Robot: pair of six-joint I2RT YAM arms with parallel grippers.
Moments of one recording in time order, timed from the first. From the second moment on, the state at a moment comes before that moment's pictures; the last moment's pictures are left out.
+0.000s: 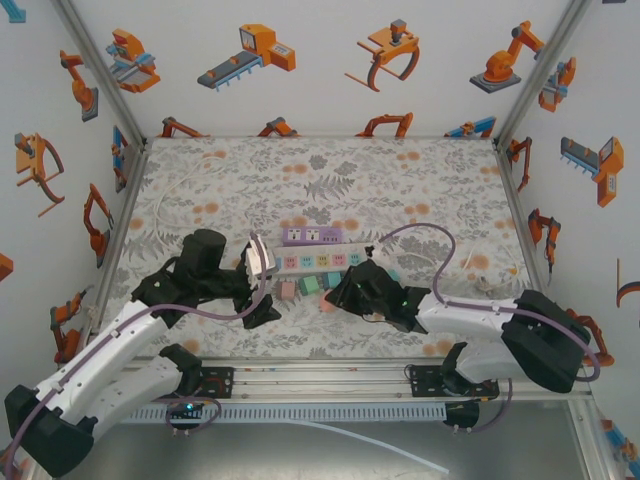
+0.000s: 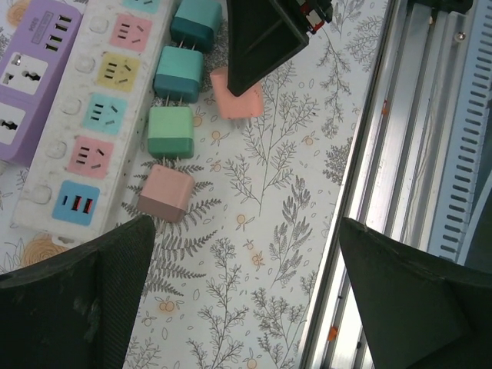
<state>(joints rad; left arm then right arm) -0.64 0.83 0.71 -0.58 0.59 0.40 0.97 1.30 0.47 0.11 0.11 1.15</state>
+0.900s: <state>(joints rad) -0.64 0.79 0.71 -0.52 0.39 0.35 0.99 1.16 0.47 -0.02 0.17 1.13</state>
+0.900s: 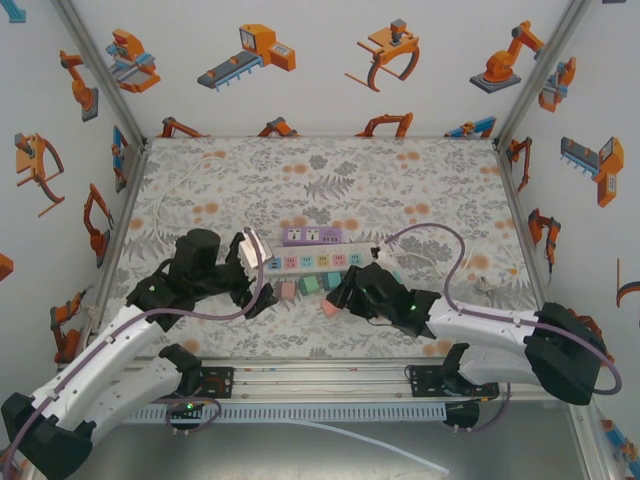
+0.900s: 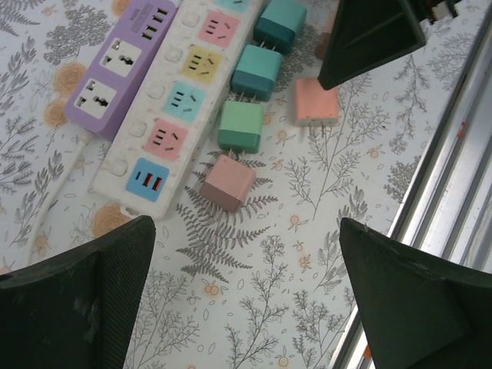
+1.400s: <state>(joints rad) -0.64 0.77 0.63 -0.34 0.00 0.23 0.88 0.94 0.58 -0.18 0.51 0.59</state>
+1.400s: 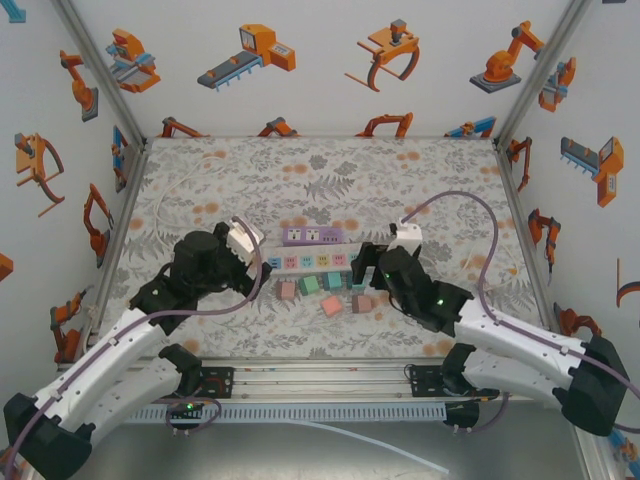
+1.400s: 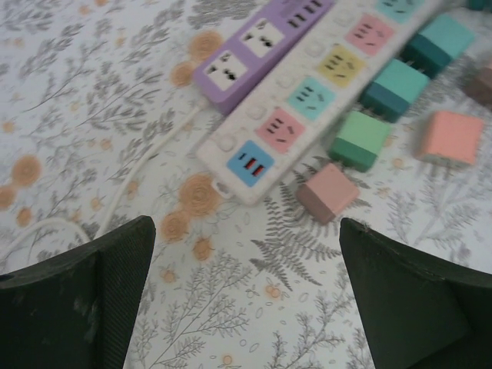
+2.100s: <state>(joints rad) -0.35 1.04 0.43 0.08 -0.56 -0.03 0.21 1.22 0.50 0.17 0.48 0.06</state>
